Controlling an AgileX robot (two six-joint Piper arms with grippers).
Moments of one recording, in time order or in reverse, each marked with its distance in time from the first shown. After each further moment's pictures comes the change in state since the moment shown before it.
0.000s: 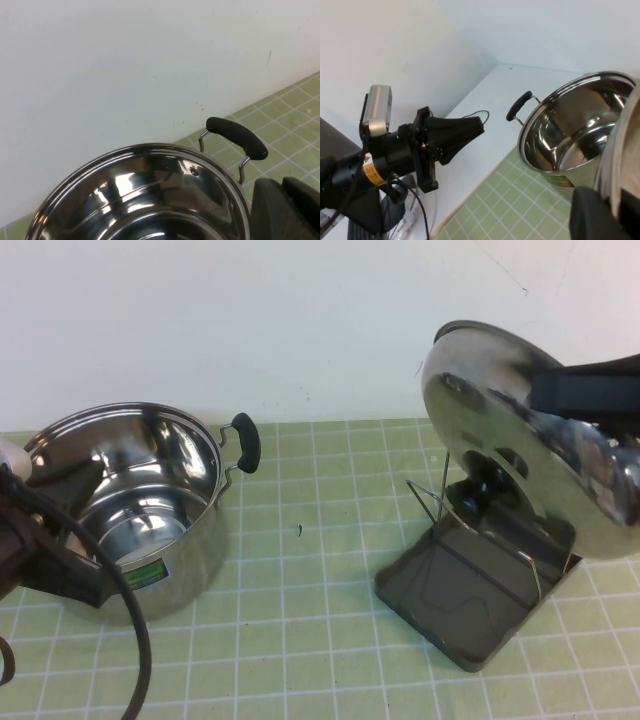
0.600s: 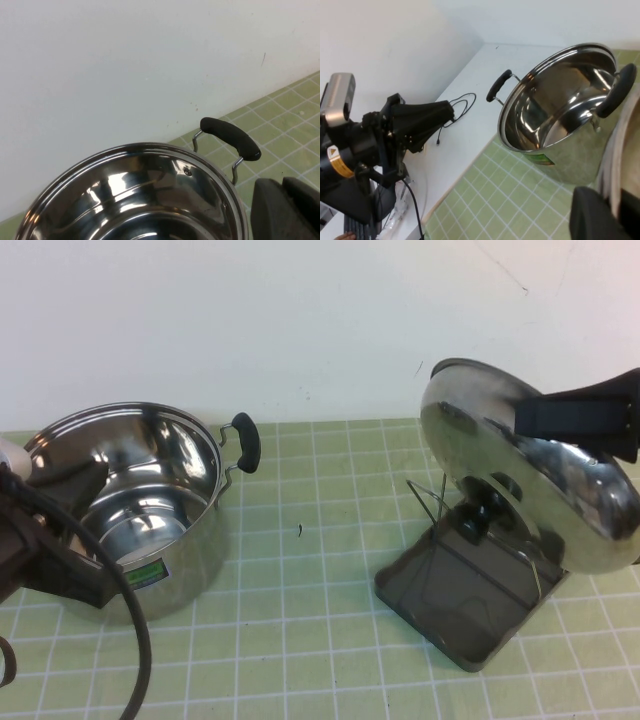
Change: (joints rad) right arm -0.002 0.097 -0.002 -0.033 -0.005 -0.023; left arm 0.000 0.000 0.000 0.002 -0.012 -0.023
